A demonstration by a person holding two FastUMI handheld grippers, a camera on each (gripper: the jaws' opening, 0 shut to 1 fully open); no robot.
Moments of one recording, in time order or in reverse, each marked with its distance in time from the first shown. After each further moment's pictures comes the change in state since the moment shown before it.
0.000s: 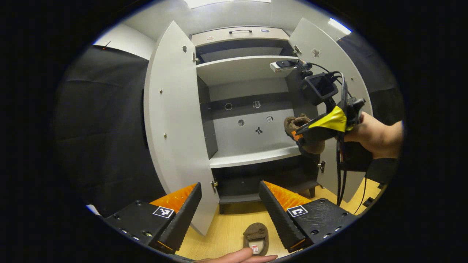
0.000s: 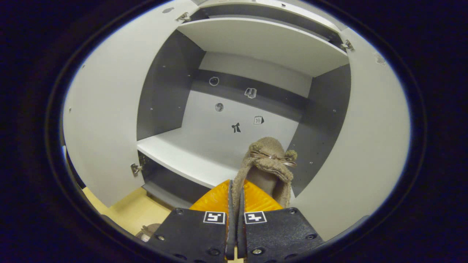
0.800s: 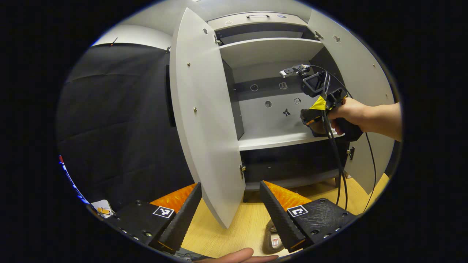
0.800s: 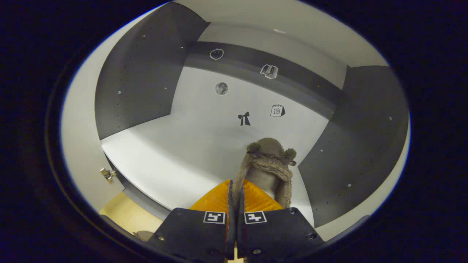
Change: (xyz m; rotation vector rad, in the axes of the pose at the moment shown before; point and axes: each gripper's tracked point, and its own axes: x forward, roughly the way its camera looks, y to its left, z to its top) left arm 0.013 0.054 -0.040 -0.001 0.134 0.174; right arm 0.129 0.015 0.004 -0.087 0.144 0.026
